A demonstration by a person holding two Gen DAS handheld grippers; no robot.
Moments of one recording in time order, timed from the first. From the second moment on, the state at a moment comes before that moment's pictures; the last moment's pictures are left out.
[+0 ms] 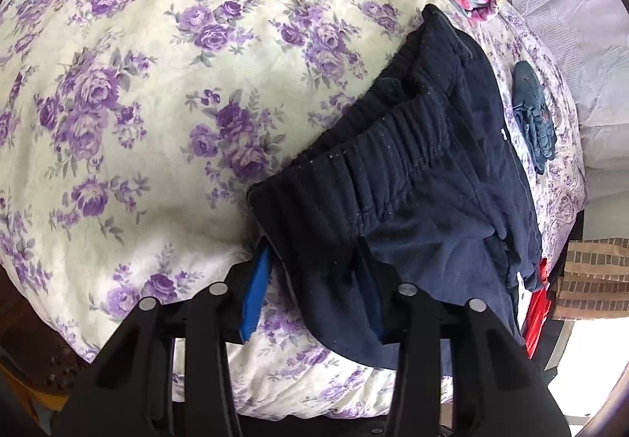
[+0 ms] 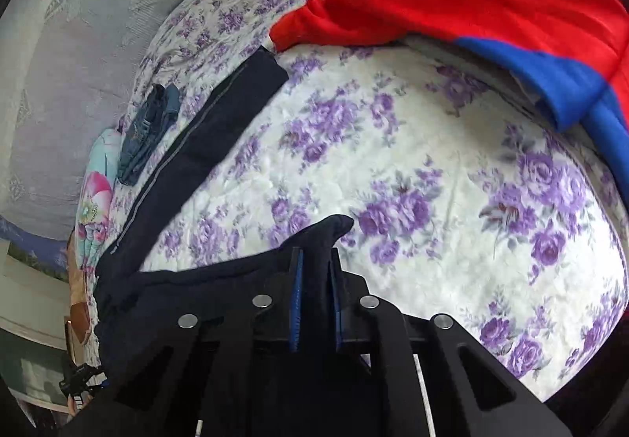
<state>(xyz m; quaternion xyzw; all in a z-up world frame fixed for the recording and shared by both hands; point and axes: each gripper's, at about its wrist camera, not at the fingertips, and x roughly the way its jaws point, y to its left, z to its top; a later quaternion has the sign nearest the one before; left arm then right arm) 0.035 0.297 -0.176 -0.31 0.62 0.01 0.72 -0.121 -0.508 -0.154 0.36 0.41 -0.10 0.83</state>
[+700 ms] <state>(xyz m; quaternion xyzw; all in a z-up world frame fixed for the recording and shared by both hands) 0.041 0.226 -0.117 -0.25 0.57 0.00 0.78 0.029 -0.540 -0.165 0.42 0.41 -0.07 0.81</state>
